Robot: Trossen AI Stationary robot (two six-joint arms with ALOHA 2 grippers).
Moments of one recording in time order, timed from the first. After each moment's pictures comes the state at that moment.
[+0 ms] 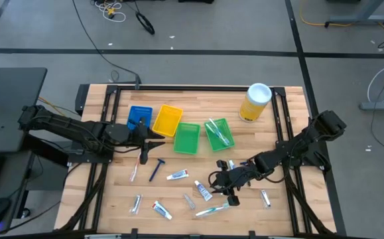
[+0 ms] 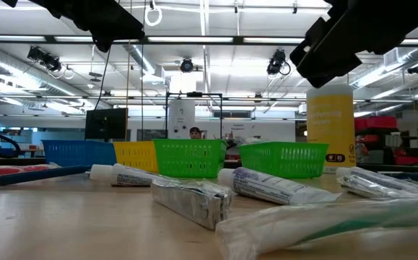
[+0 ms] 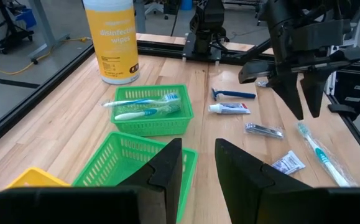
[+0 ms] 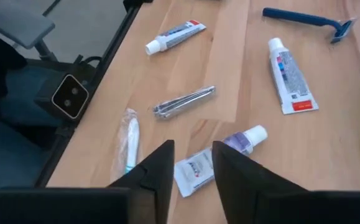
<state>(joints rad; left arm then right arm) -0.20 0.88 0.60 -0.05 -0.33 -0.18 0.49 1.56 0.81 0.10 0.08 0.27</state>
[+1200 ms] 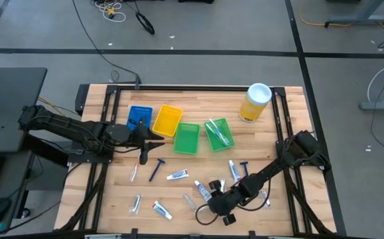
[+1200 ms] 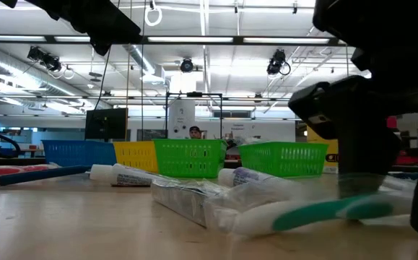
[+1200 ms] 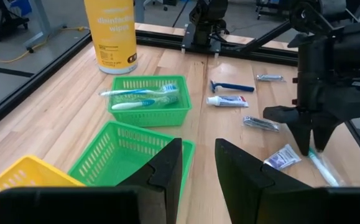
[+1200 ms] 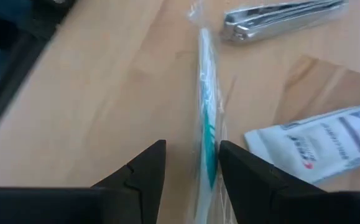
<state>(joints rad) -0.20 0.88 0.60 -0.09 -0.32 -0.21 0.63 1.96 1.08 -0.09 0.11 0.20</state>
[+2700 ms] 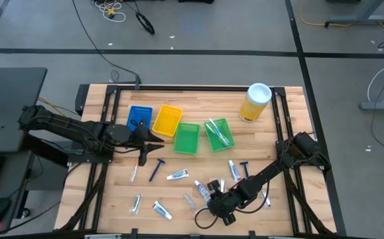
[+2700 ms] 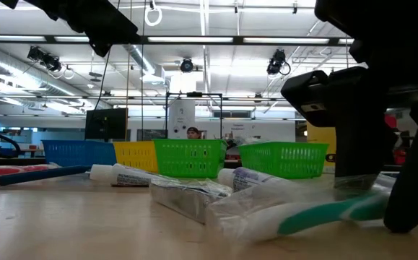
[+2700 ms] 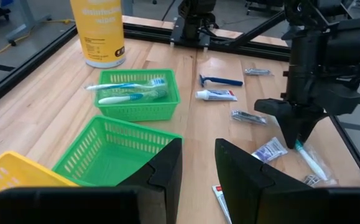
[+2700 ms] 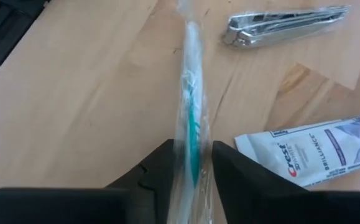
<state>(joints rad) -0.20 0.88 0.60 -0.10 -0.27 -0.23 0.62 2.00 1.14 -0.19 0.17 0.10</state>
